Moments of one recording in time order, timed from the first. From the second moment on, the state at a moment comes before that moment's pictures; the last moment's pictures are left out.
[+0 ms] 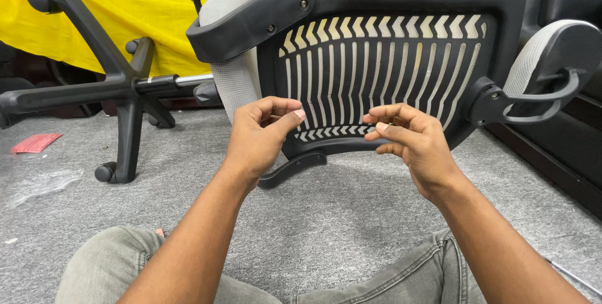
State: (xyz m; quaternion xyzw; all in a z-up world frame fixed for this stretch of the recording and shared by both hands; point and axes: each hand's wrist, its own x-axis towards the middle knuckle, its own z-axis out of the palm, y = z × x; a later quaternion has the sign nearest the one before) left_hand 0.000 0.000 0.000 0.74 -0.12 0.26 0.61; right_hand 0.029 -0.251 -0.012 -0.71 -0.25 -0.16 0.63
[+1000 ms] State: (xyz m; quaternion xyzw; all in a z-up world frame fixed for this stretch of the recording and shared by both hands) left_hand 0.004 0.003 -0.003 0.72 -0.13 0.27 0.63; right_hand 0.028 -0.245 -0.002 -0.73 -0.26 -0.16 0.62
